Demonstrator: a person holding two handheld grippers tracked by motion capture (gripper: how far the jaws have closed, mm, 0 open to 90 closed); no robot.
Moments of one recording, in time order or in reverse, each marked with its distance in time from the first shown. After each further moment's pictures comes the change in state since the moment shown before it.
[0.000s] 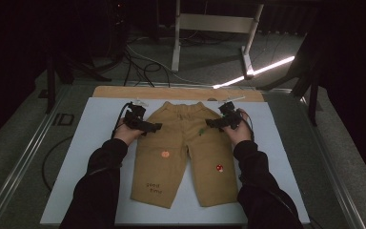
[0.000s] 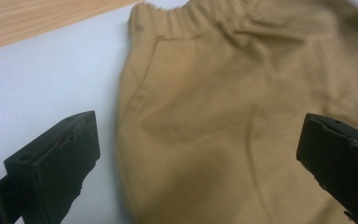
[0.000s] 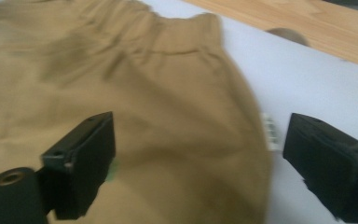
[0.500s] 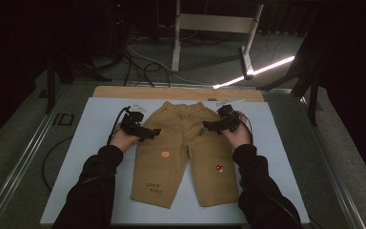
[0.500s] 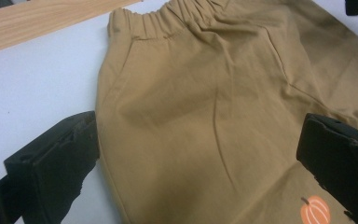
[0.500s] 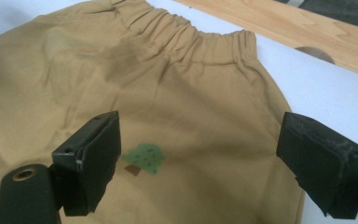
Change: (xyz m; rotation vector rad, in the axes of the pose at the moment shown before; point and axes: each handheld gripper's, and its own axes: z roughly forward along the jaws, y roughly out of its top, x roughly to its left) left arm -0.017 -0.014 -0.023 -0.039 -0.030 0.055; right arm 0.018 -0.002 -0.013 -0.053 0.046 -0.045
